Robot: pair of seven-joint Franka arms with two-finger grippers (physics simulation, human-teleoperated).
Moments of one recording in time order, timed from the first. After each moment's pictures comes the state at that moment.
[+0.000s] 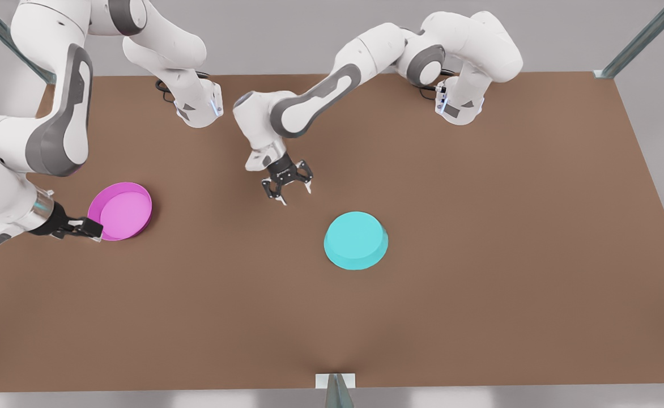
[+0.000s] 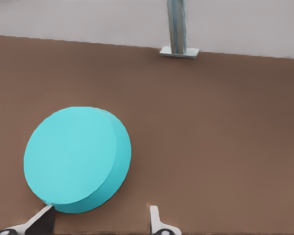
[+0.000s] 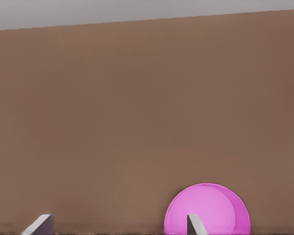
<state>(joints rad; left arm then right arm) -1.19 1.00 0.30 -0.78 0.35 1.70 -1.51 -0.09 0.28 0.00 -1.39 -0.01 1.66 -0.01</state>
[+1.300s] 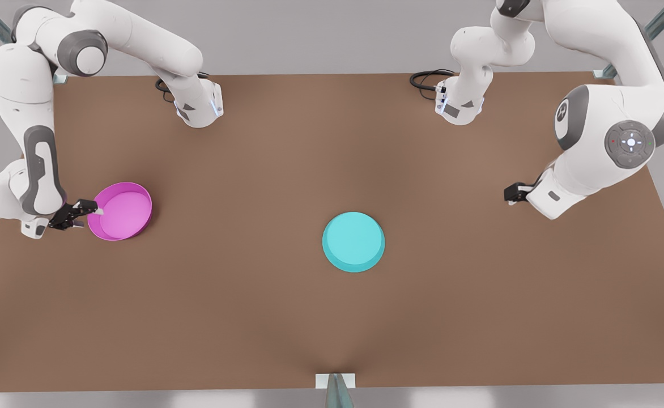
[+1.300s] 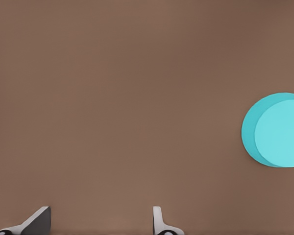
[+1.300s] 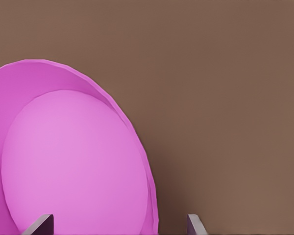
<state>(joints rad) -0.13 0.20 0.00 -1.39 0.07 1.46 -0.07 -0.52 0.55 -0.10 -1.90 0.23 2.13 -1.20</state>
